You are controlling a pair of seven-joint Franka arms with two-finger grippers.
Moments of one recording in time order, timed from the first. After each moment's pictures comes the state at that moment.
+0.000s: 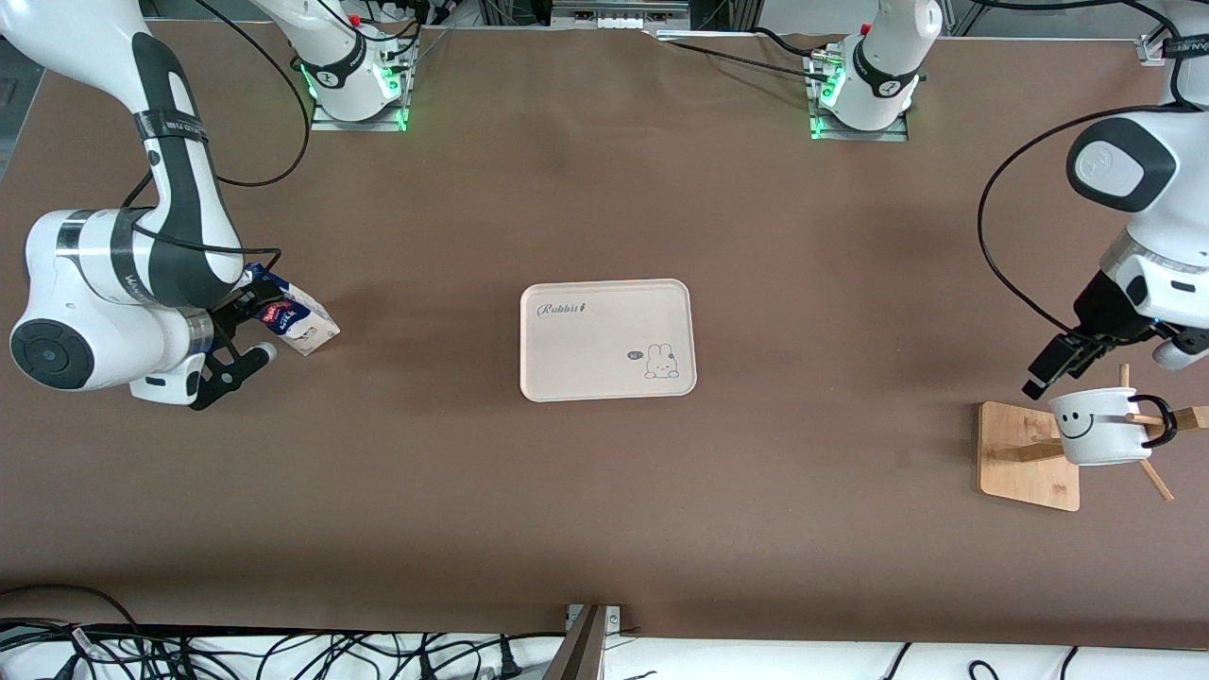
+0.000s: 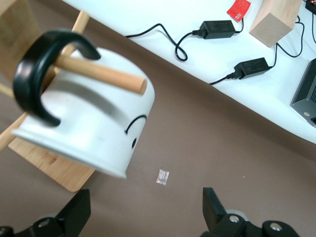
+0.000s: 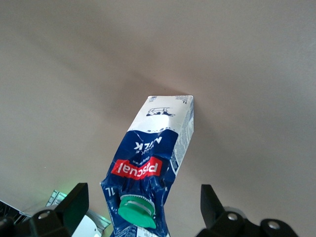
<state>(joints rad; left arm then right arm) 0.17 0.13 -0.04 -2.09 -0.32 2.69 -0.11 0.08 0.49 -0.05 -1.54 -0.03 1.56 -0.59</state>
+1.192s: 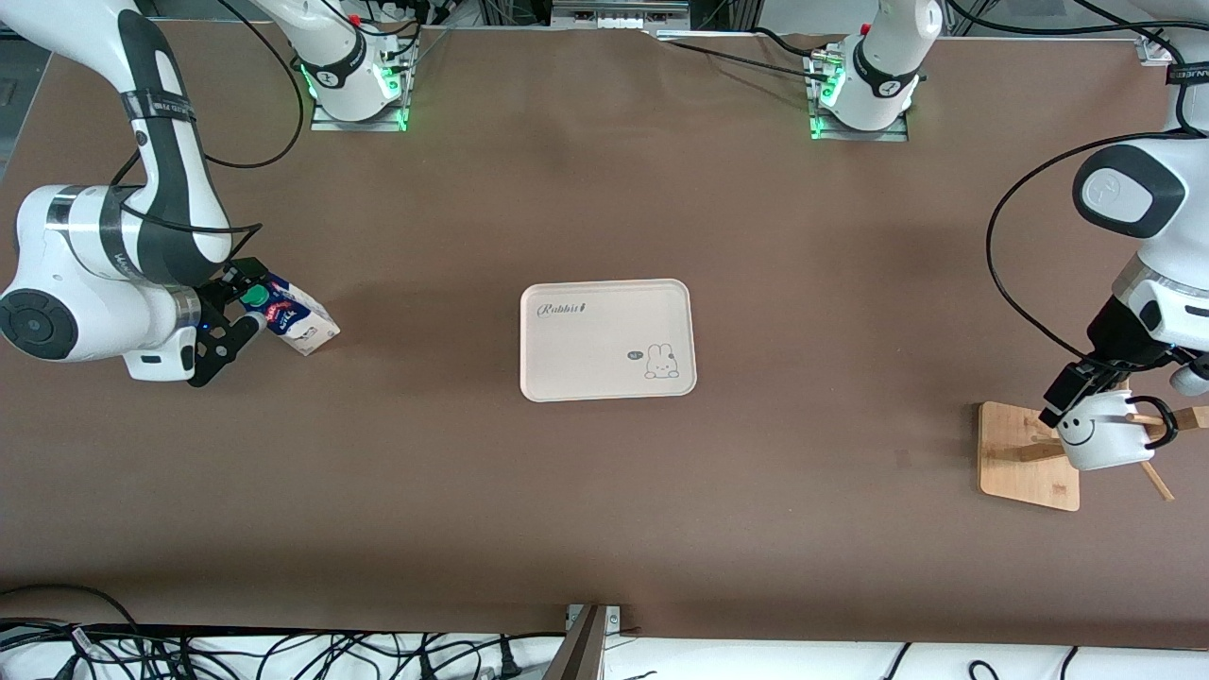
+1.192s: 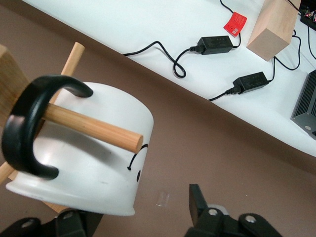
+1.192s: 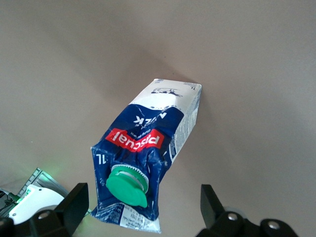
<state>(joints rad) 0.18 0.19 -0.04 -2.03 -0.32 2.73 -0.08 0.07 0.40 -0.09 -1.69 -0.04 1.64 -0.79</state>
